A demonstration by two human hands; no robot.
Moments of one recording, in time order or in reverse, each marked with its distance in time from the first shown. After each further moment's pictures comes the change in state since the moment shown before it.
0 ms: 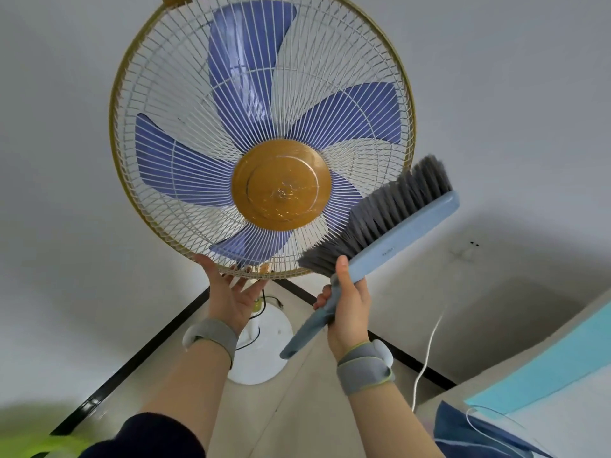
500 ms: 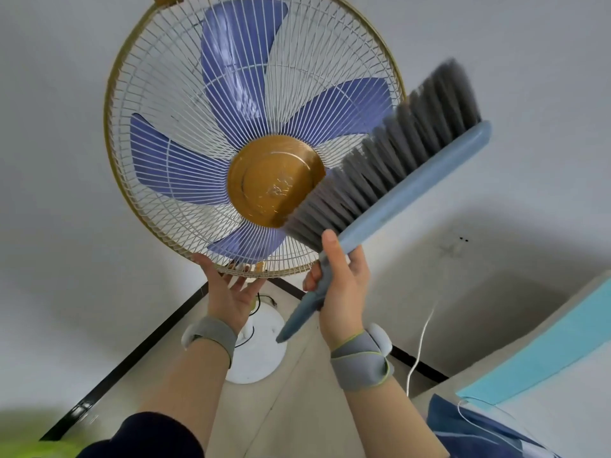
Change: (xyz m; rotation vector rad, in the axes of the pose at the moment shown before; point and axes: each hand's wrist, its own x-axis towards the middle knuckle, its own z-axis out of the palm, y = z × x) left_hand 0.002 -0.010 0.001 0.007 -0.019 -0.007; right_hand -0.030 -0.039 0.023 0.004 -0.164 -0.277
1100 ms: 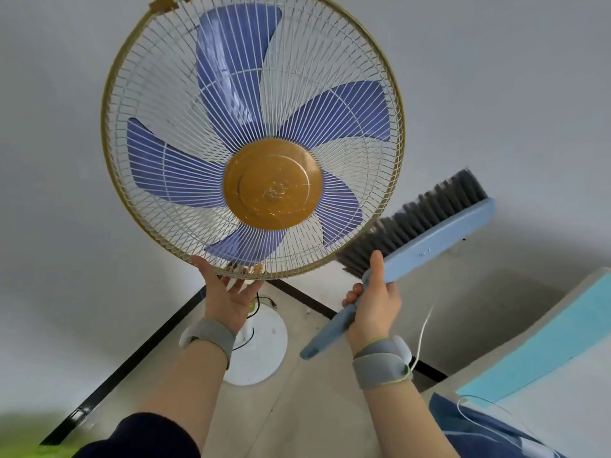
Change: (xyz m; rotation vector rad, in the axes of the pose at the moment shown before) left_hand 0.002 0.005 -0.006 -0.021 0.009 -0.043; right_hand 0.016 0.016 -0.050 -0.043 0.465 0.230
